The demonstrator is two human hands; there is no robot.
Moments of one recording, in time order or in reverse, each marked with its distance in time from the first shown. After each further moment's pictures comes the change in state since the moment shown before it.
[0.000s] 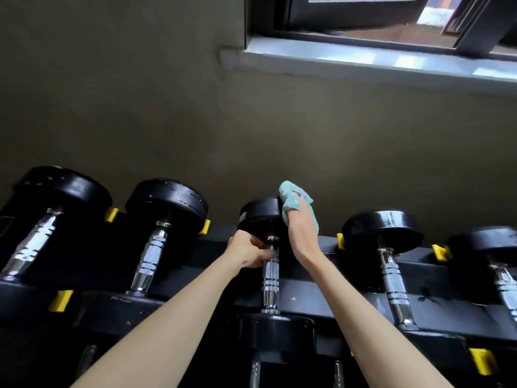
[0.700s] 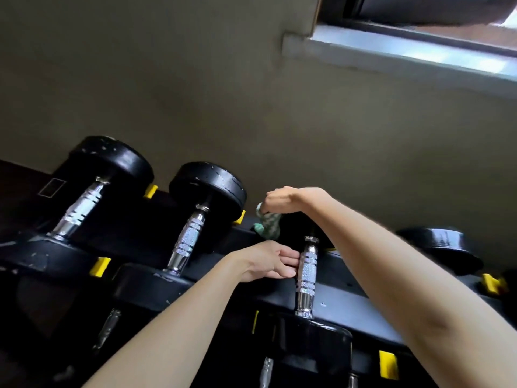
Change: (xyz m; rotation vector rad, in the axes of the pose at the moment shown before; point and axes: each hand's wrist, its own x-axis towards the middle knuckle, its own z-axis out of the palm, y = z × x) left_hand -0.022 -0.020 -0.036 -0.119 -0.517 -0.033; right_hand 0.051 -0.087 0.077 -1.272 -0.975 -0.132
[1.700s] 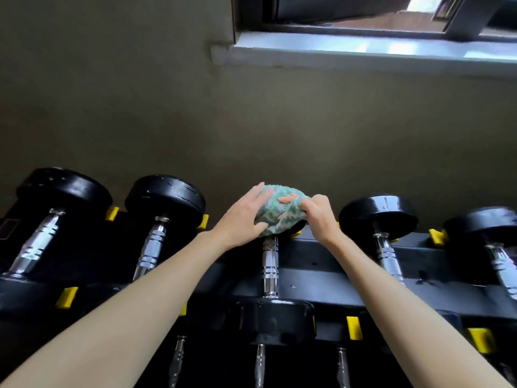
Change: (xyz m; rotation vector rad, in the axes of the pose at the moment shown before) left_hand 0.006 0.057 0.017 1.029 0.535 0.504; right_hand -0.066 0.096 0.108 1.365 0.895 -0.118
